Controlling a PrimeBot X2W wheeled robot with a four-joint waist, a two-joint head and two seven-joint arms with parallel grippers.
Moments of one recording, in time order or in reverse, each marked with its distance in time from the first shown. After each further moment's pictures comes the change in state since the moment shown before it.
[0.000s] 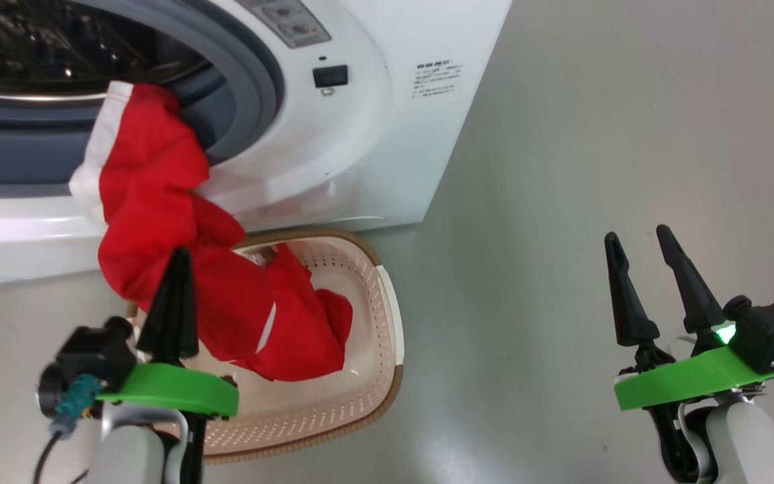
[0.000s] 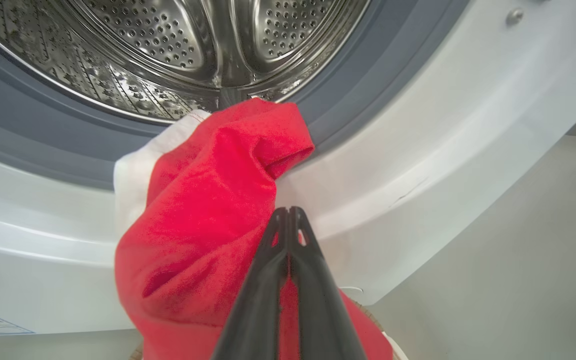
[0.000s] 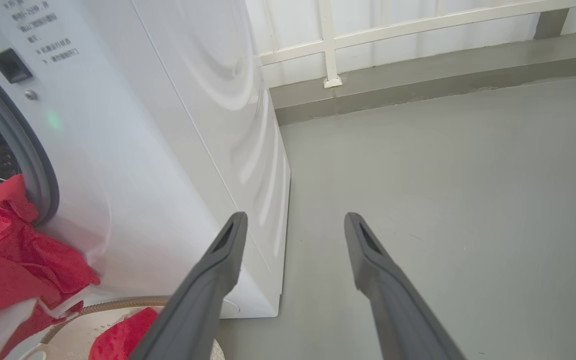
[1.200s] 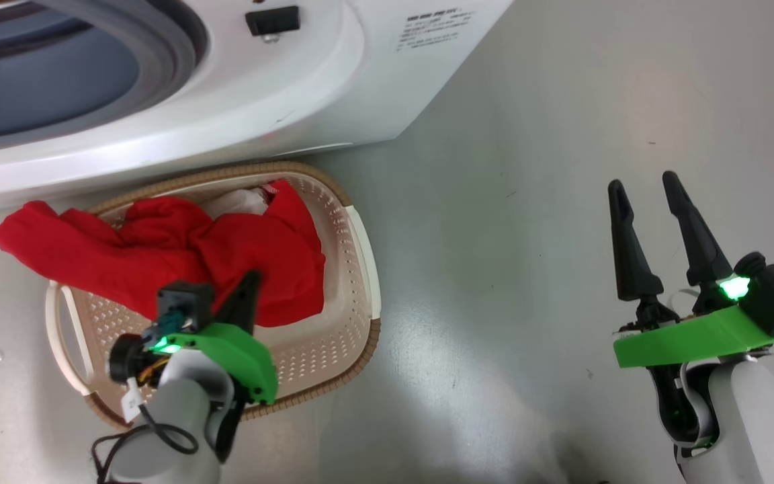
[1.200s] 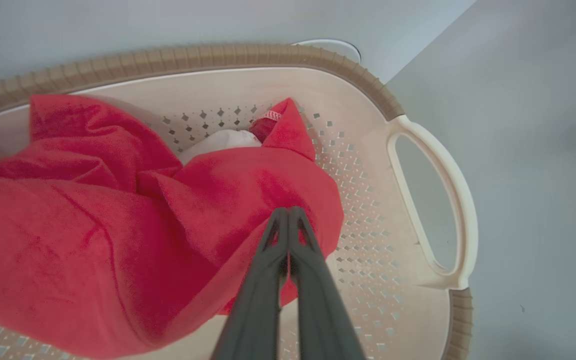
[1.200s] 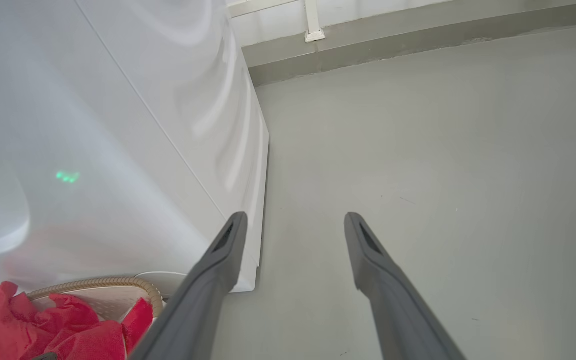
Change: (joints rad) left arm -0.321 0.001 -0.226 0.674 -0.060 -0.079 0.000; right arm -0.097 0.003 0.004 -0.026 0.010 0.000 0.000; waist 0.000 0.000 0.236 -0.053
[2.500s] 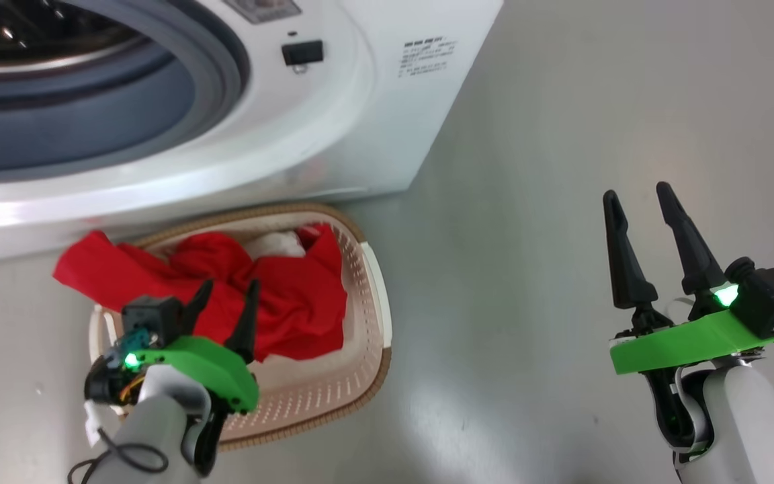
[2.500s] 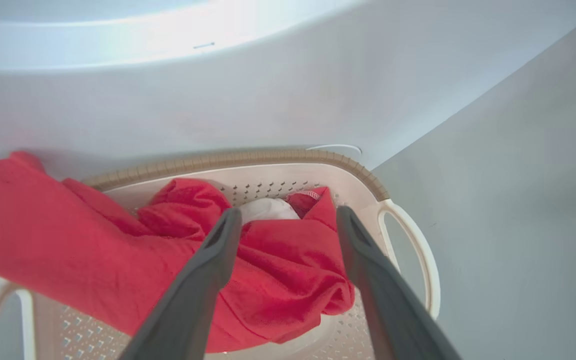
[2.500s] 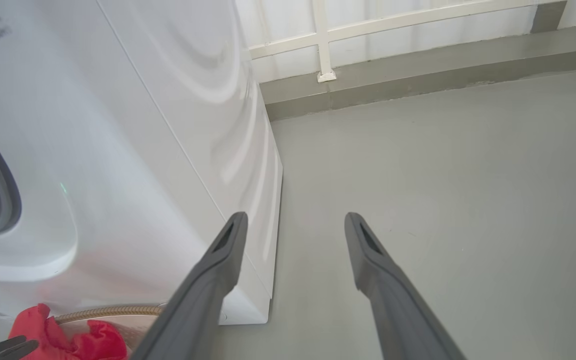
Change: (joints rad) left arm 0.056 0.043 0.000 -0.076 -0.122 -0.001 0.000; right arm -0.001 0.000 0.002 0.040 -0.007 0.000 0.000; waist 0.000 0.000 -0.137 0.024
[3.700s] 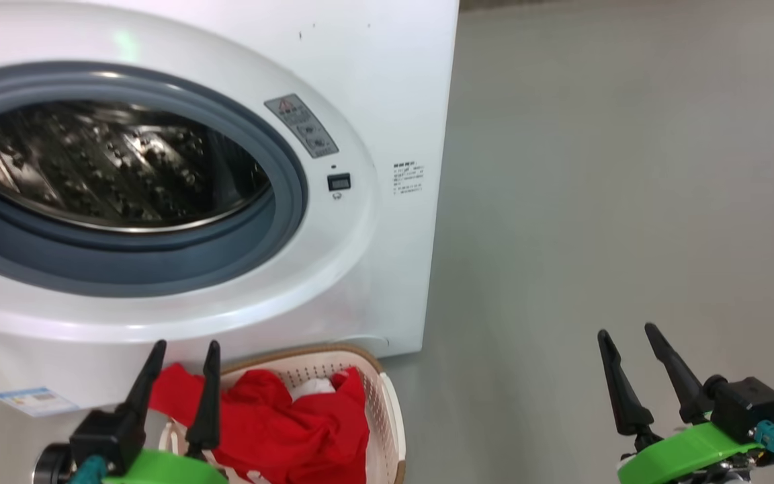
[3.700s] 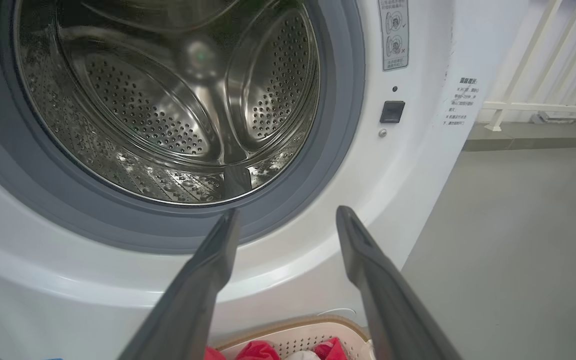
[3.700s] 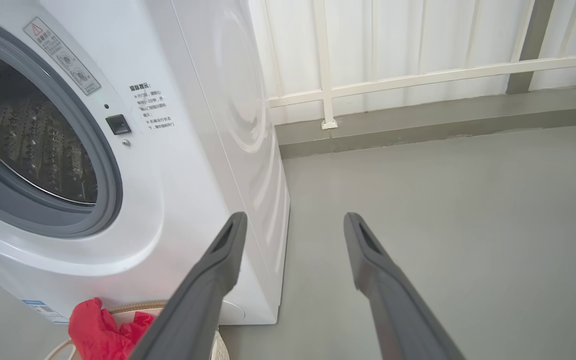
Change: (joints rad) left arm 0.446 -0.029 0.266 -0.573 0.260 0.000 0.000; right arm 0.244 -0.037 0.028 0.076 0.006 0.000 0.000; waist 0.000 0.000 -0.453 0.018
